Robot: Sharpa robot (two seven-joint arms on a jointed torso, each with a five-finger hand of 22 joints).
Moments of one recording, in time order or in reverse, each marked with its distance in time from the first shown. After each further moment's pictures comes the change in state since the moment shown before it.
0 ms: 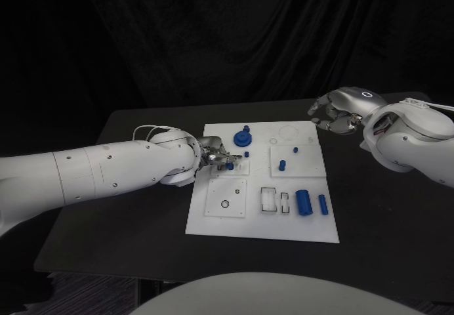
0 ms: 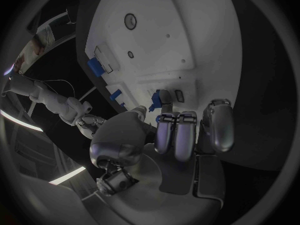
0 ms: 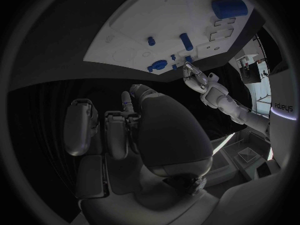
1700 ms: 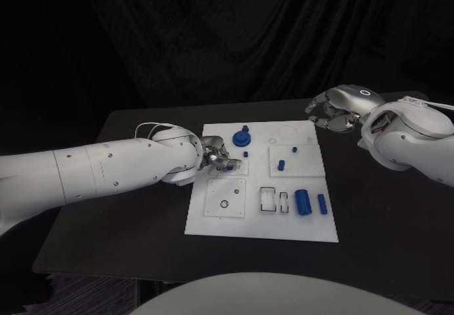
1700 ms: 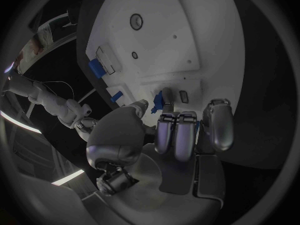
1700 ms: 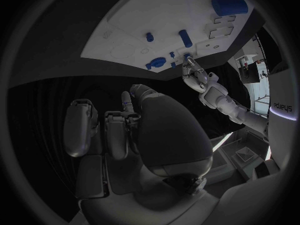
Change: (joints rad) left arm 0.010 0.014 0.007 0.009 -0.001 0.038 -0.041; left_hand 0.072 -0.110 0.165 -0.004 0.010 -0.032 0.018 -0.094 -0.190 0.001 0.006 0.000 0.000 -0.002 0.002 0.000 0.000 0.000 -0.011 0.004 0.004 0.000; right arm 0.004 0.000 0.000 0.005 0.000 -0.017 0.011; right_hand 0.000 0.000 -0.003 0.003 0.000 0.000 0.000 0.000 0.002 0.000 0.000 0.004 0.000 0.000 0.000 0.004 0.000 0.000 0.004 -0.004 0.004 0.000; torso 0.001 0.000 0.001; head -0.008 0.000
